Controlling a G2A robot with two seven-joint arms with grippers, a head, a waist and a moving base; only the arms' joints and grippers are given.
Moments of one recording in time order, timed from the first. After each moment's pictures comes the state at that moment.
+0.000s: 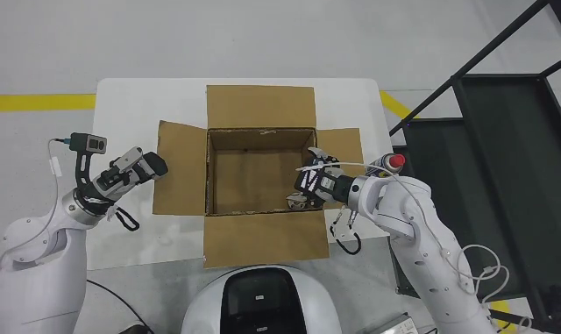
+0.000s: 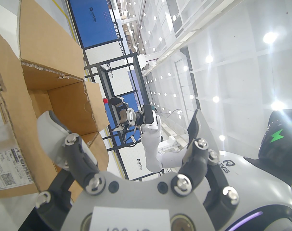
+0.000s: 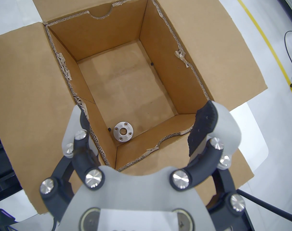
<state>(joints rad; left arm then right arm) 1.39 -1.16 -1.71 -1.59 -0.49 -0.32 -1.12 -1.44 -1.19 1.38 -2.01 -1.28 -0.73 0.67</state>
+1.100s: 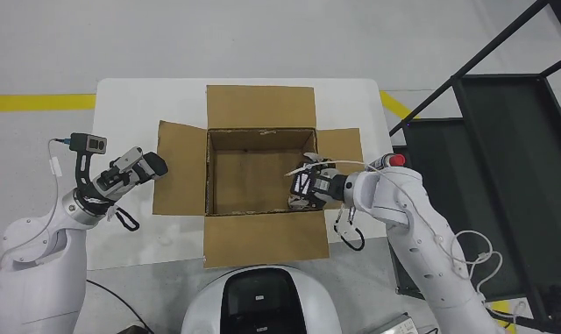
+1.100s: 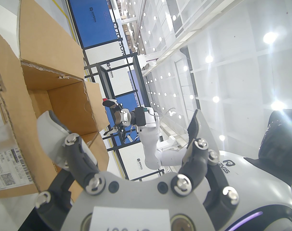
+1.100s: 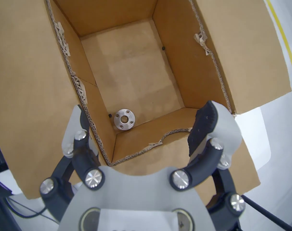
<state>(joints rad) 1.39 -1.16 -1.71 -1.59 -0.49 -0.32 -1.12 -1.32 -1.18 1.31 -1.91 -1.26 -0.86 0.83</state>
